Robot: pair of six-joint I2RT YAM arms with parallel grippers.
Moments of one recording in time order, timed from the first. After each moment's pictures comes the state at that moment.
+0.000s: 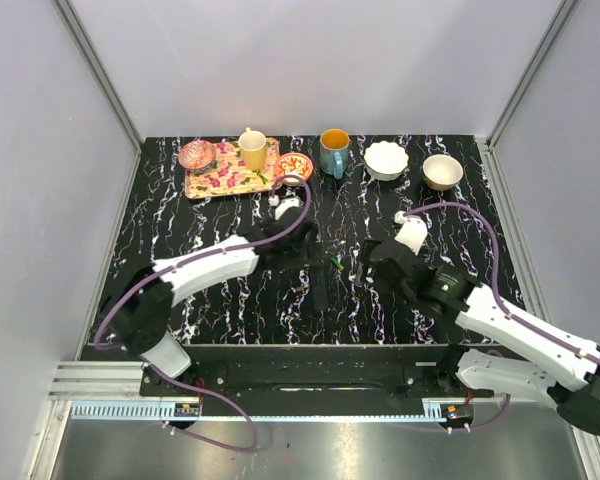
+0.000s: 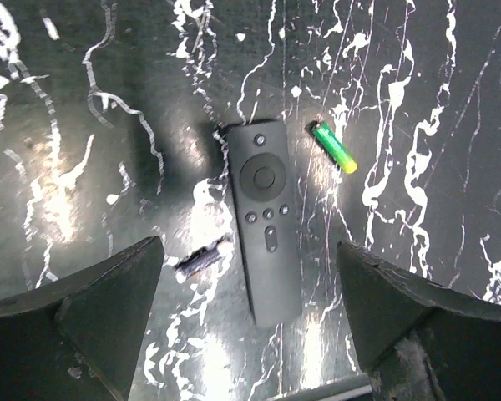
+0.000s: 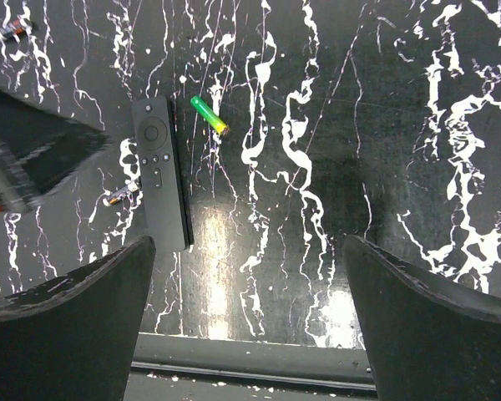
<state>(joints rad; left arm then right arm) -0.80 1.54 1.06 -0.44 -0.21 -0.82 0.91 1.01 0.88 -0.71 0.52 0.85</state>
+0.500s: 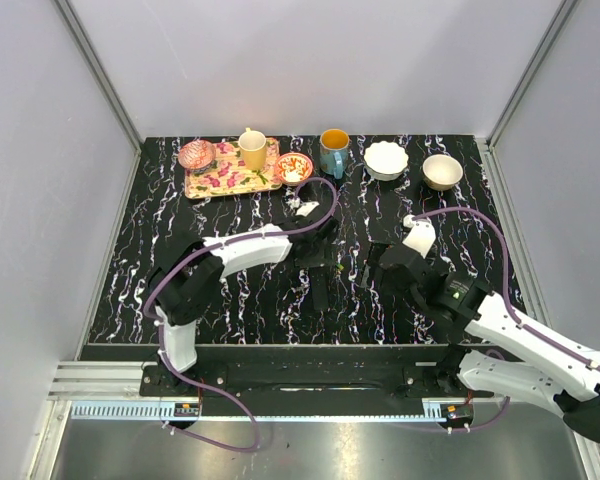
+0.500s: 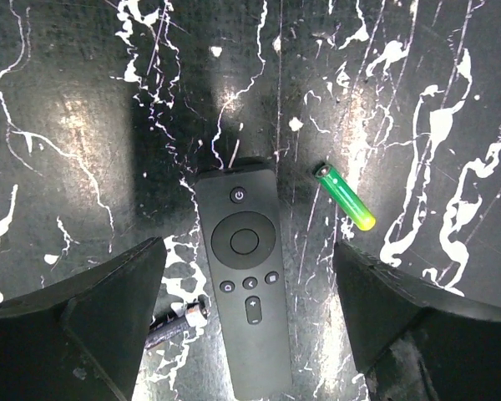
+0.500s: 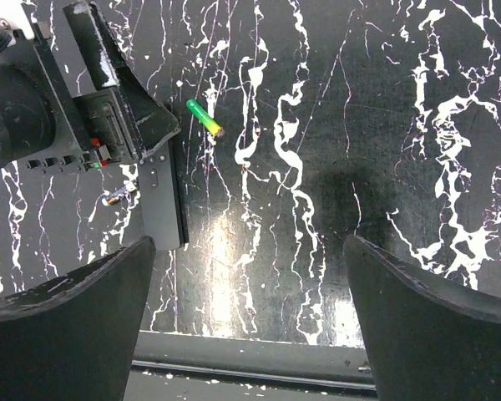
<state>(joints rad) -0.83 1.88 1.29 -0.50 -0.22 -0.84 0.91 0.89 0.84 -0.73 0.54 0.84</state>
